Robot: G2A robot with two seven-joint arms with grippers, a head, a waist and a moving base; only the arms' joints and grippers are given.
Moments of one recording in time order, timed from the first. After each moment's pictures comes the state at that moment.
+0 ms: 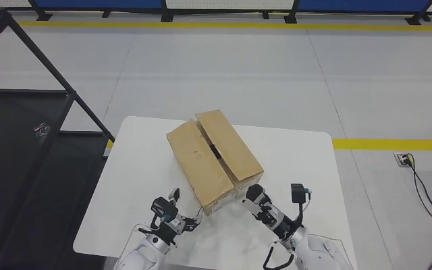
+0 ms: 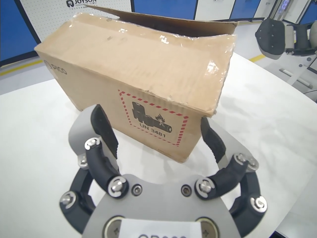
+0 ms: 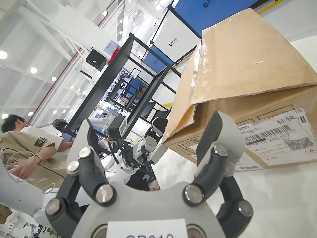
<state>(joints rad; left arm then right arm) 1.44 -1.24 -1.31 -1.61 1.40 -0.31 0.24 -1.32 -1.23 1.22 -1.65 -0.33 -0.60 0.17</state>
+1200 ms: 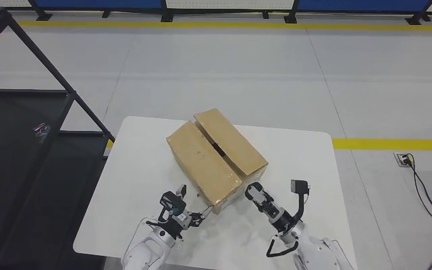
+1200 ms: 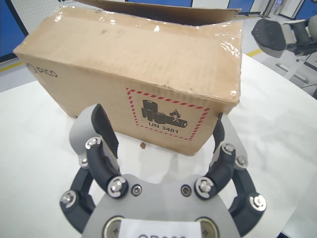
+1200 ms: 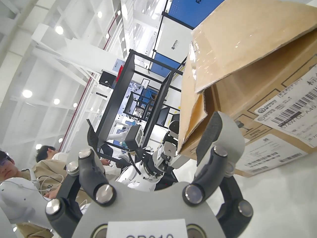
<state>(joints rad) 1.34 -1.25 -1.23 -1.55 1.41 -0.29 0.20 -1.29 -1.24 1.21 -1.62 -0.04 -0.49 0.25</state>
